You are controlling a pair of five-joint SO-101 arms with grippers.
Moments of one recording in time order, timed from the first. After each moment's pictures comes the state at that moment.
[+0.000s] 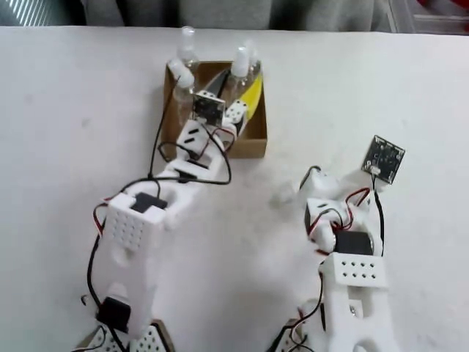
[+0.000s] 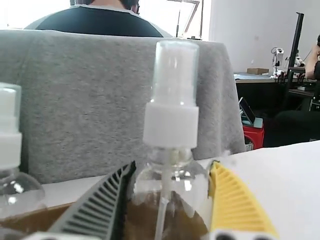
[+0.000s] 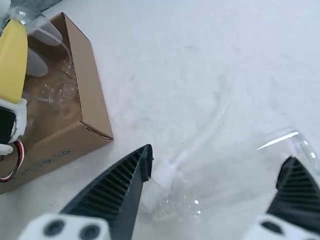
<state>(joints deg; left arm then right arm) 15.5 43.9 12.0 -51.6 3.9 -0.6 -53.8 70.6 30.5 -21.3</state>
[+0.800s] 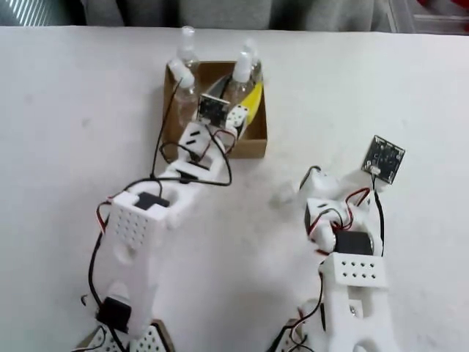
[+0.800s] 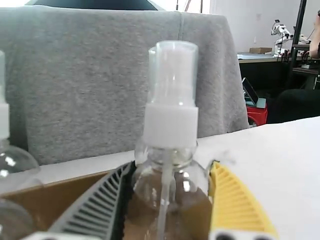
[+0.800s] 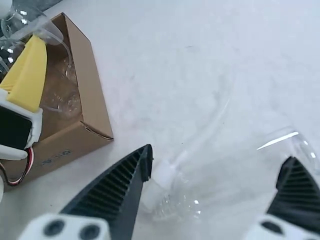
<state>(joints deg) 15.6 46.7 11.3 -49.2 2.0 -0.6 -53.8 70.6 30.5 -21.3</state>
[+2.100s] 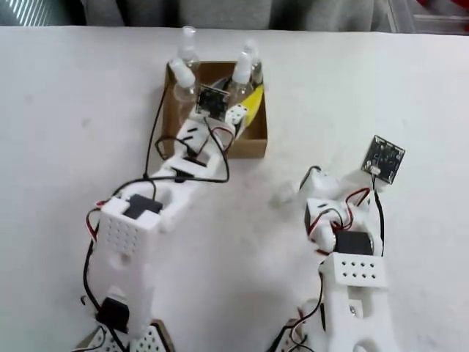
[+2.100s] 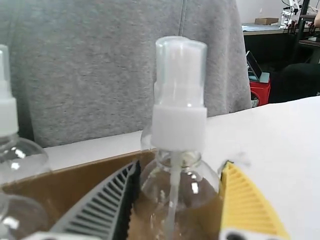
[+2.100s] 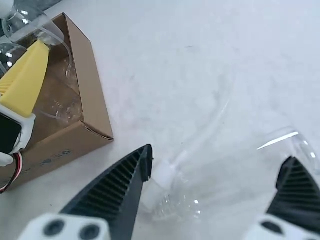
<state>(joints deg) 15.3 40.0 15.7 -39.8 1.8 -0.6 -53.8 70.6 30.5 -21.3</state>
